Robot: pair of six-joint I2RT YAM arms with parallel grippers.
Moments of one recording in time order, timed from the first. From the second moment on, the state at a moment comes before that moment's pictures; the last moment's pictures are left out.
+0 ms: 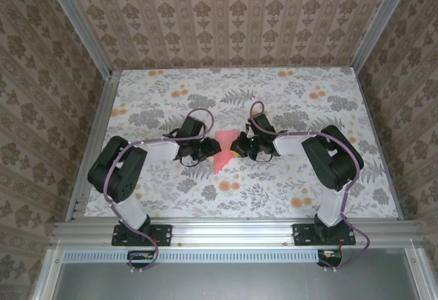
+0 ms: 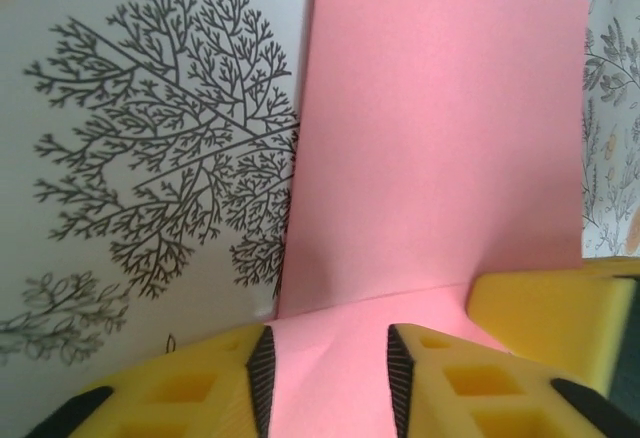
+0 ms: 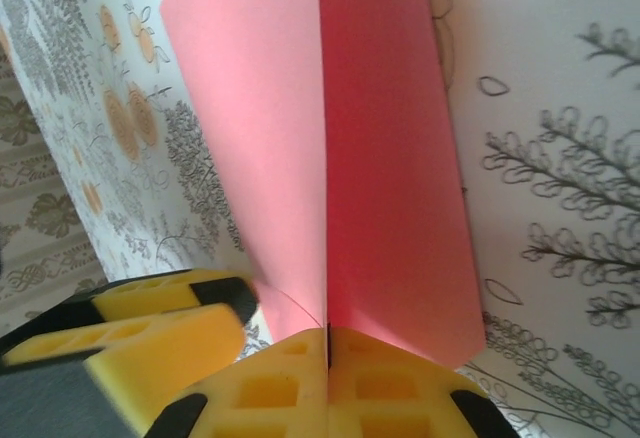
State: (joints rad) left arm -0.60 1.70 0.83 -0.08 0.37 -0.85; right arm 0.51 1.86 0.92 0.05 -0.49 1.08
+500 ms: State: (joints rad) left arm -0.67 1.52 0.80 -0.09 0.27 -0.57; right arm 0.55 1.65 0.94 -0.24 -0.16 1.15
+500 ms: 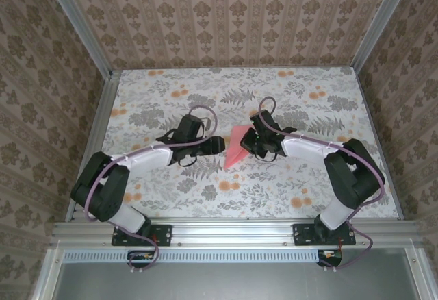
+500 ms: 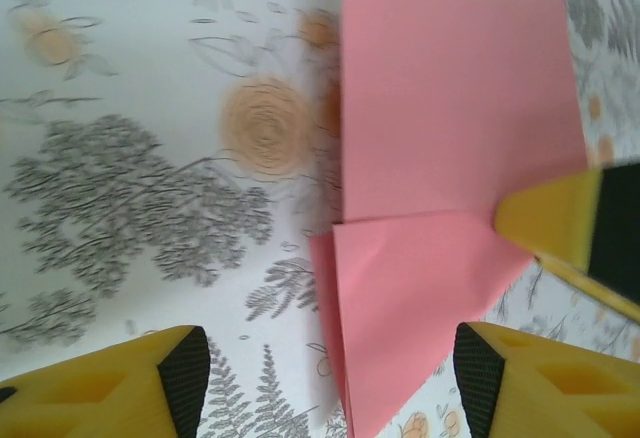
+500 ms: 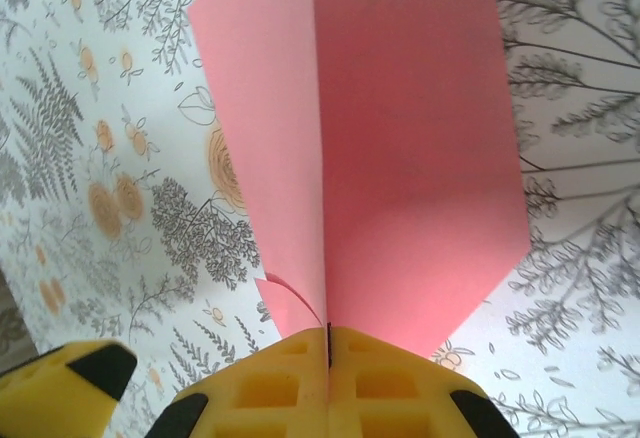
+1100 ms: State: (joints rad) left arm -0.88 1.53 0.72 0.14 0.07 -0.16; right arm 0.57 1.65 0.95 -0.29 -0.06 1.40
